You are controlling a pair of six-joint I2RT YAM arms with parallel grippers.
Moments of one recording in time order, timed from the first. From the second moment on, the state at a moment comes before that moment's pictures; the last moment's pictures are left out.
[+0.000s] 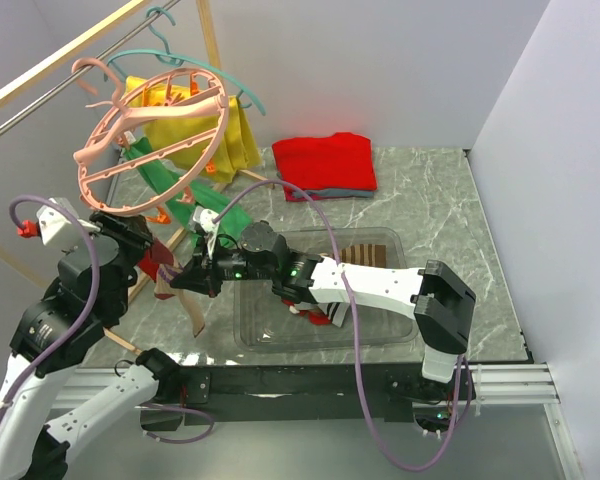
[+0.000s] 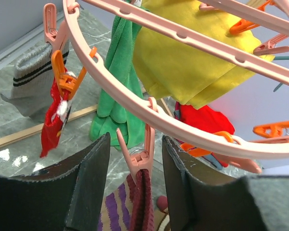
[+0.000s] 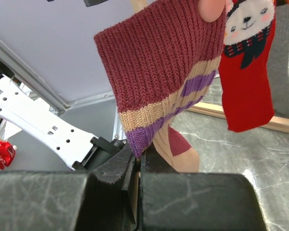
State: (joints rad) left arm -0.58 0.65 1.24 -0.88 -0.84 -0.87; right arm 1.17 1.77 1.37 0.38 -0.39 0.30
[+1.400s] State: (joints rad) left arm -0.58 0.65 1.13 -0.70 -0.82 -0.72; right arm 1.12 1.56 1.03 0.37 -0.27 0.32
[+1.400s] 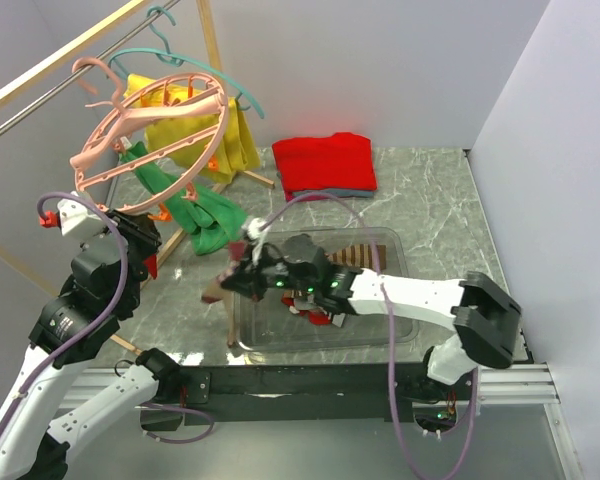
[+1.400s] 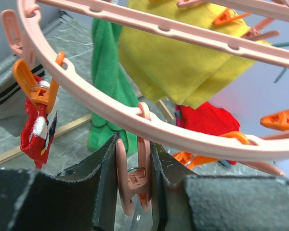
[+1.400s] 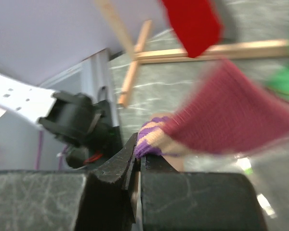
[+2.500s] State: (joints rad) left arm -0.58 0.63 1.21 -0.65 -0.56 -0.70; right arm 0.86 1.35 0.93 -0.05 0.13 0.31
